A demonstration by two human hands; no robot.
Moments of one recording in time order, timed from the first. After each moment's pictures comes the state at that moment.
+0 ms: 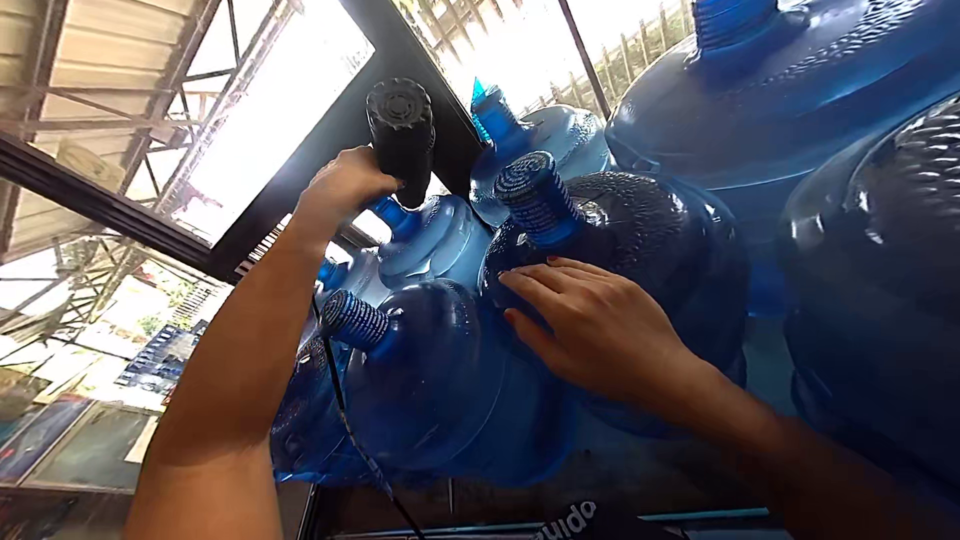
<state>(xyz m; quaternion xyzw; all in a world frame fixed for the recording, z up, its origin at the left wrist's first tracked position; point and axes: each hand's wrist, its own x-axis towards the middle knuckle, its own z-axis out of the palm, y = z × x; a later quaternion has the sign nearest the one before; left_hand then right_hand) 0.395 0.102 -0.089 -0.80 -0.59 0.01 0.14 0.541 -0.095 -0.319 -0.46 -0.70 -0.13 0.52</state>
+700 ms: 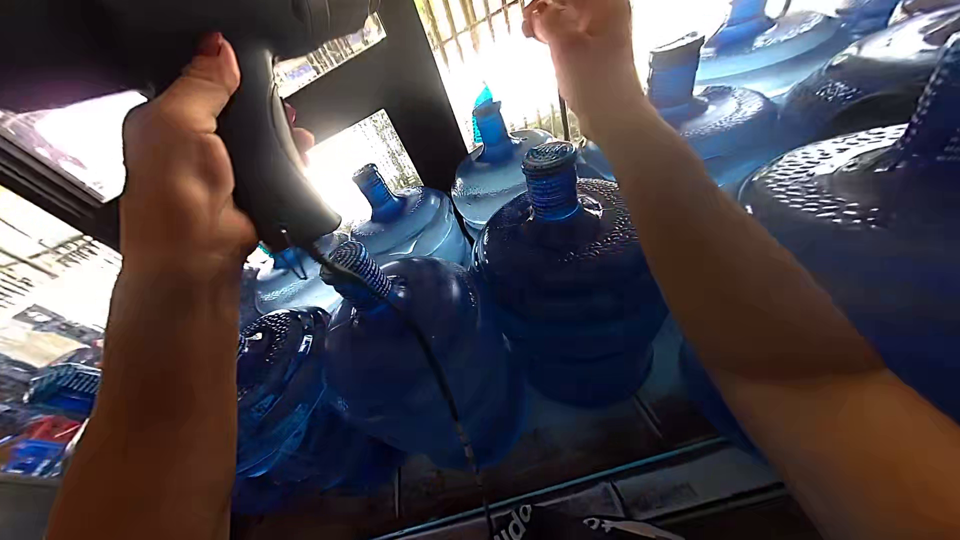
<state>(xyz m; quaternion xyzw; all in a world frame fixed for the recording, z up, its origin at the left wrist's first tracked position) 0.279 -0.014 -0.076 -0.66 -0.31 -0.59 -0.35 0.594 -0.009 -0.148 -0.47 -0.54 0.00 0.70</state>
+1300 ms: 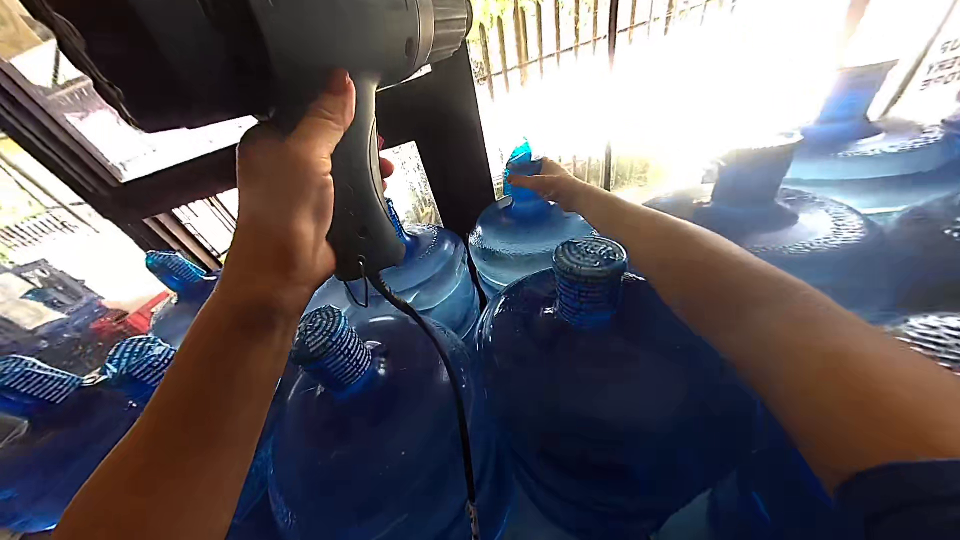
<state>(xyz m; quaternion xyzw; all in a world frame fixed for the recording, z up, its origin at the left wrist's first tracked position) 0.360 0.009 -0.093 -0.63 -0.32 -0.64 -0.31 0.659 0.208 -0.225 -0.48 -0.65 0.27 0.52</state>
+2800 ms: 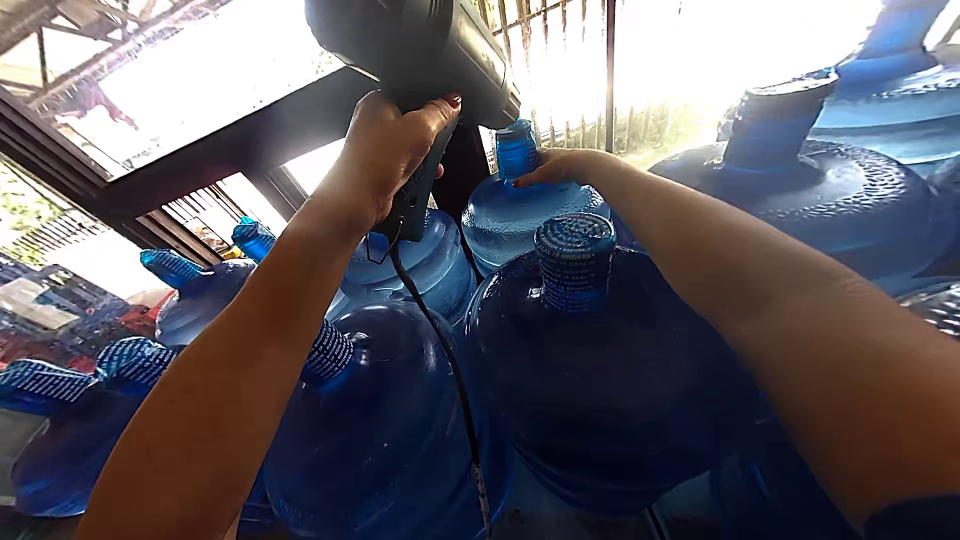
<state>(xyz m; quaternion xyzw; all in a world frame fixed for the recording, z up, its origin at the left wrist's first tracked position) 0.427 0.055 -0.099 -0.74 -0.45 -0.42 -0.27 0.680 0.196 -0.228 -0.62 -0.67 0.27 0.29</state>
